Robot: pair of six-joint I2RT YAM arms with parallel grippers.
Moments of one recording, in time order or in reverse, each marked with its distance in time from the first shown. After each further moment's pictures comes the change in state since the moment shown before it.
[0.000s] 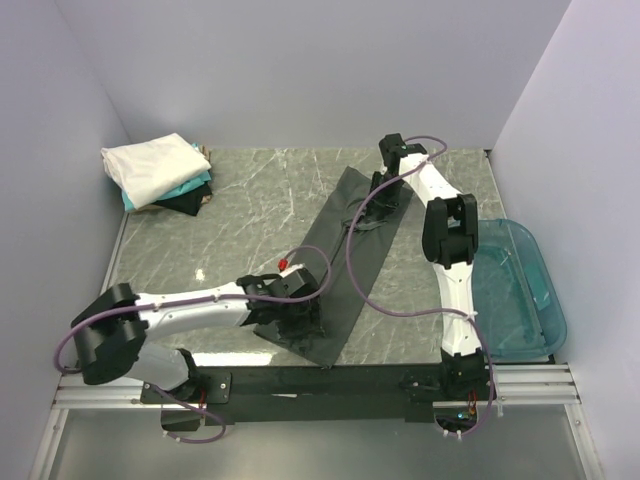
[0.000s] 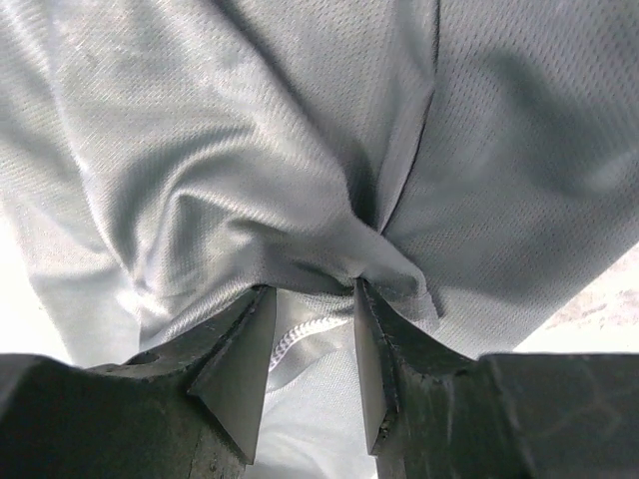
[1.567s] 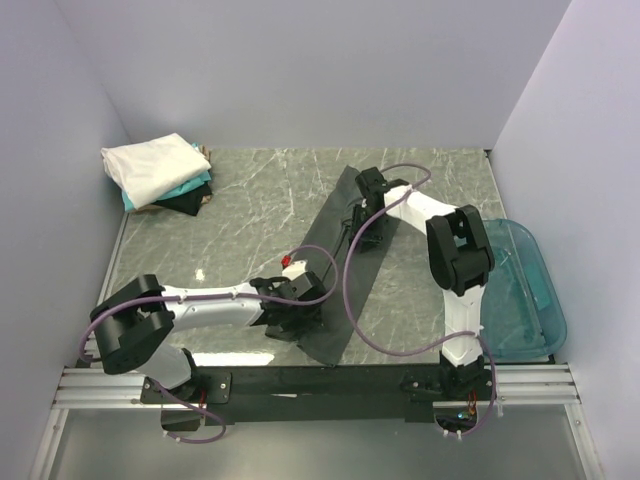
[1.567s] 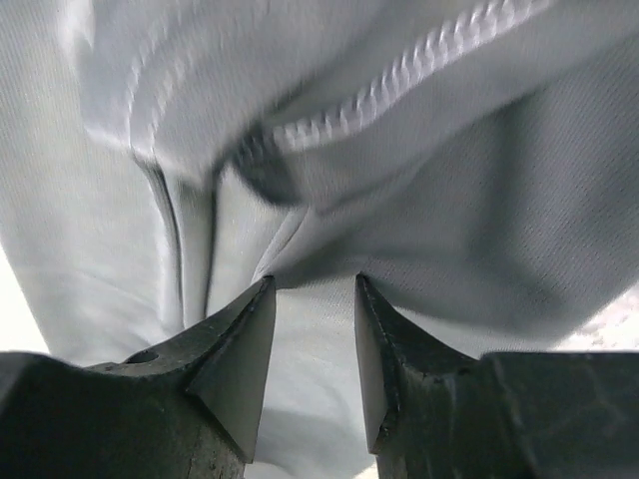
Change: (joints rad) left arm -0.011 0.087 -0.006 0.074 -0.203 0.058; right arm 0.182 -0.385 -0.672 0.318 0.016 0.100
